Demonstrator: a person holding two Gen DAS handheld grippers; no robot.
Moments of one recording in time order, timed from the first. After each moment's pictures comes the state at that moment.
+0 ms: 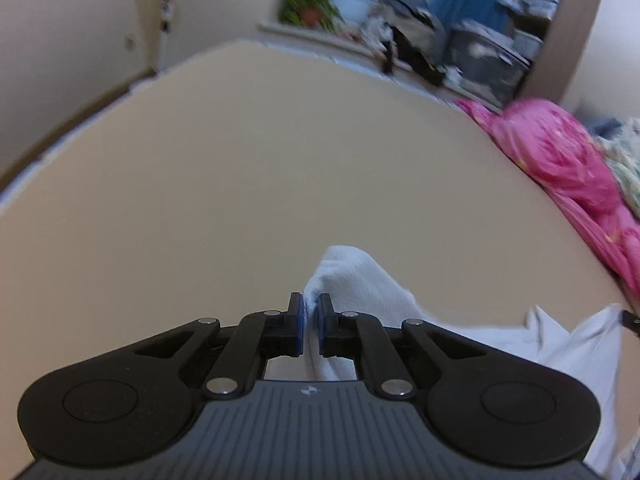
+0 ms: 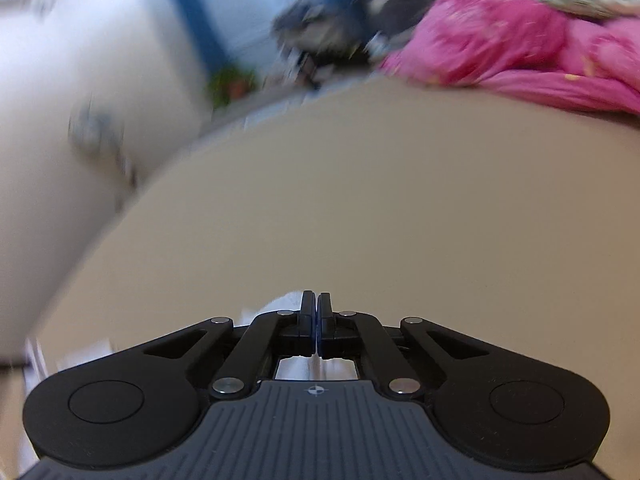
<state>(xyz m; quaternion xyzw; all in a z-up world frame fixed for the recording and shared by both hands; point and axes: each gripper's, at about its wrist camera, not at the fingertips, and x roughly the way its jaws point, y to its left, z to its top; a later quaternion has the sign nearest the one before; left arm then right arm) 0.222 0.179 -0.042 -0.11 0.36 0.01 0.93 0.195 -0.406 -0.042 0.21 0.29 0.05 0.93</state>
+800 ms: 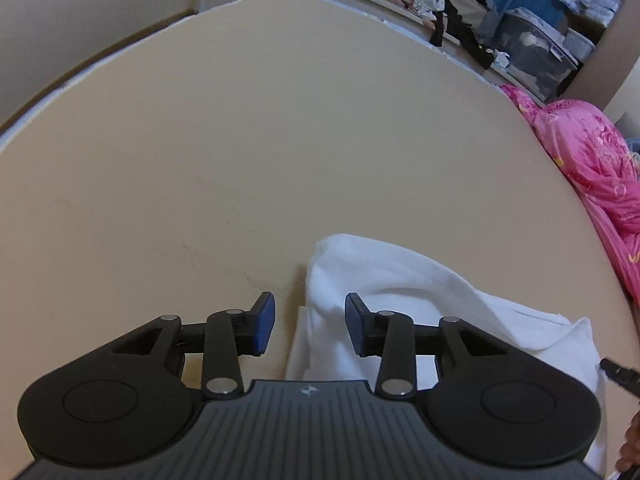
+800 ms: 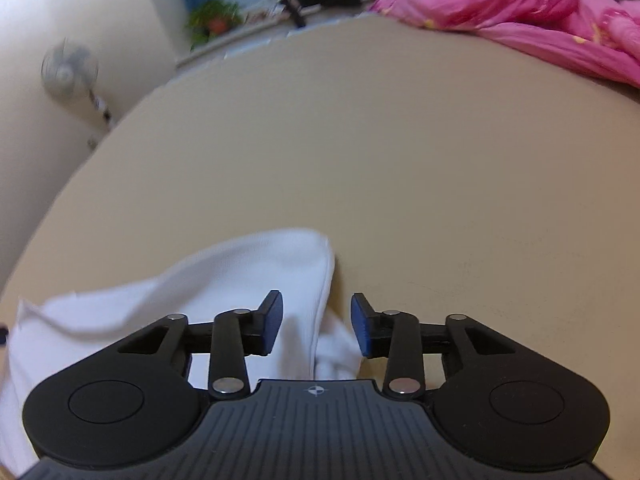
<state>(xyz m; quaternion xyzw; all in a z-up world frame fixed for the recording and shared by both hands) 0.246 0.193 -0.072 -0.18 0.44 0.04 0.88 0.224 -0.370 -0.075 0.14 0.41 0.04 0.90</state>
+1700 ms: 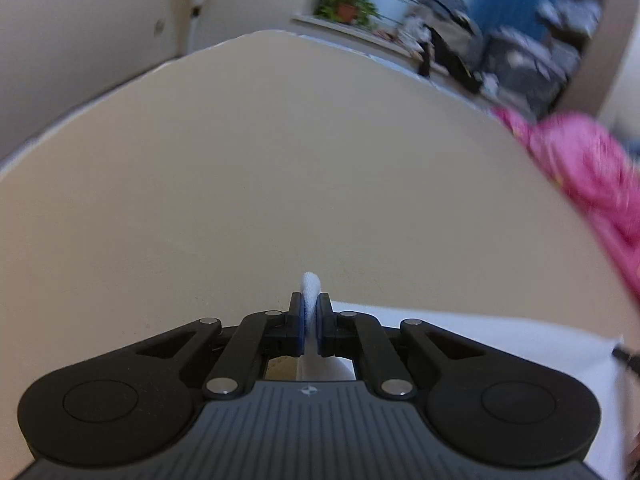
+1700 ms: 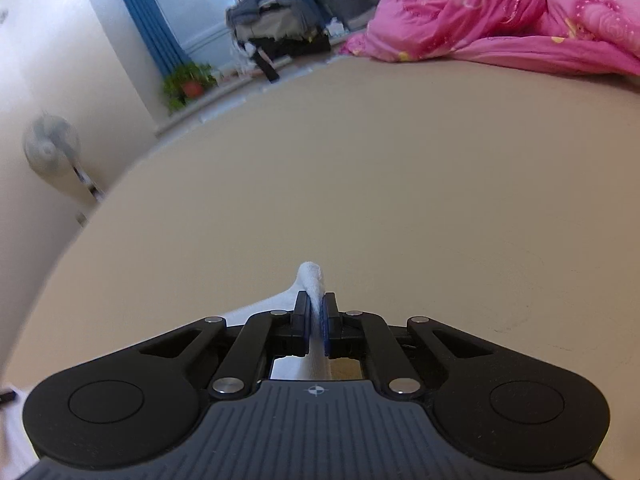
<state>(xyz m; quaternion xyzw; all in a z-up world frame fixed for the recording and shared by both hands) 0.286 0.176 -0.088 -0.13 0.38 0.04 0.92 0.268 -0.370 -0.093 0.20 0.34 -0.01 0.92</state>
